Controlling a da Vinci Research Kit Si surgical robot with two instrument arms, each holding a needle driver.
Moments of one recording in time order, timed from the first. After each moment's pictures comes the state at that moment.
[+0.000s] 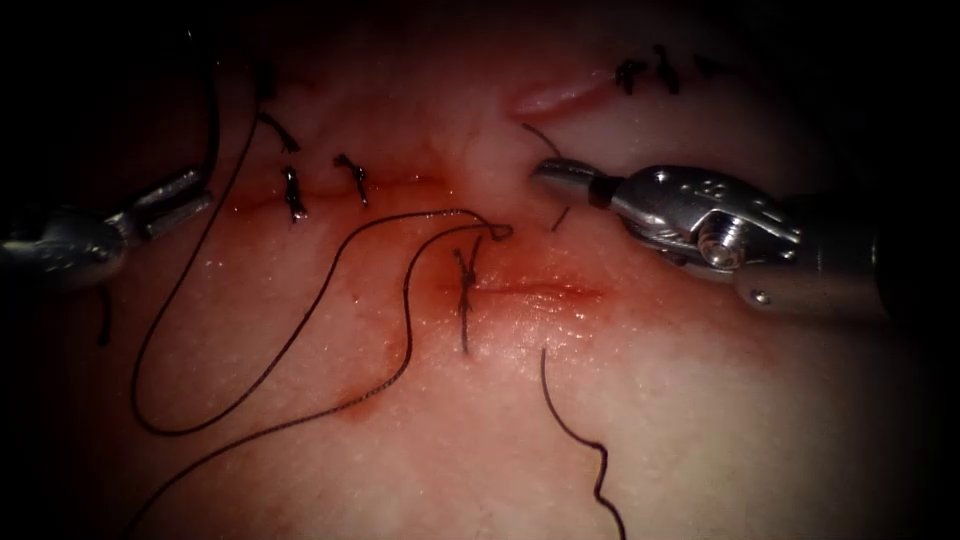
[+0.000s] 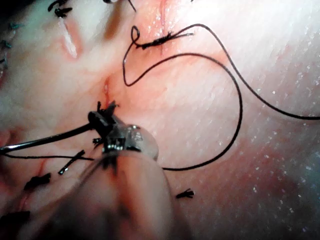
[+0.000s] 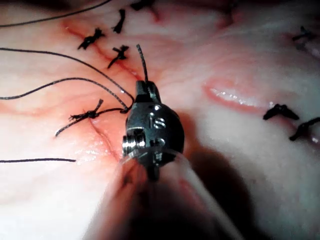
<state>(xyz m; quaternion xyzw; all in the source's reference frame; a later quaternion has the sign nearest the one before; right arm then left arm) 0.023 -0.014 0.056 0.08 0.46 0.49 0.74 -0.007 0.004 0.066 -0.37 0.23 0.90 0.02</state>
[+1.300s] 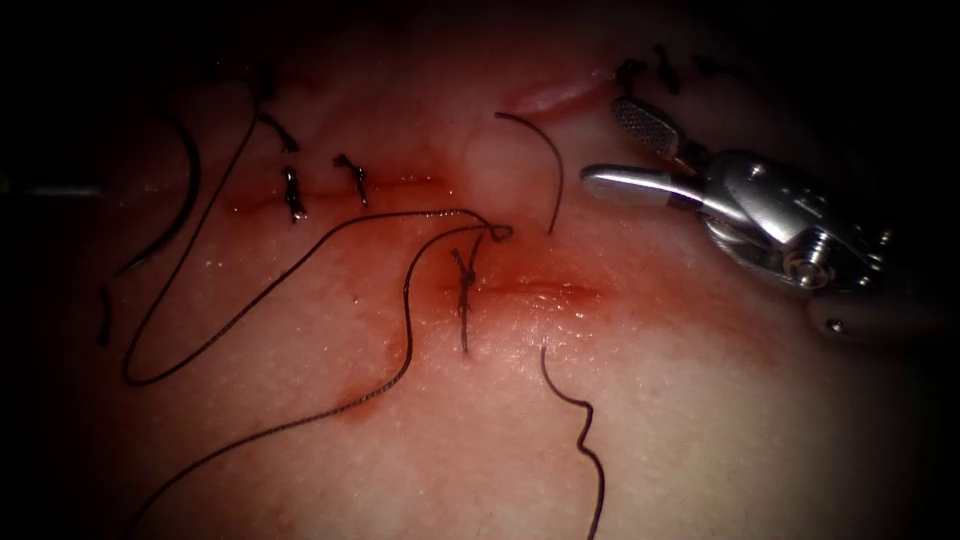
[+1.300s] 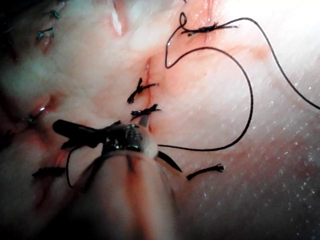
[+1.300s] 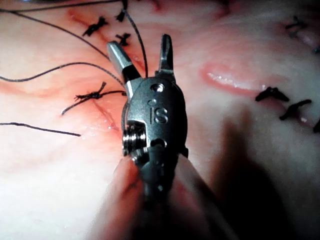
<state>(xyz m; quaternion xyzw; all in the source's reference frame) 0.017 -0.014 0.050 0.05 0.58 0.44 0.68 0.002 0.009 0.058 -0.37 0.28 0.88 0.12</state>
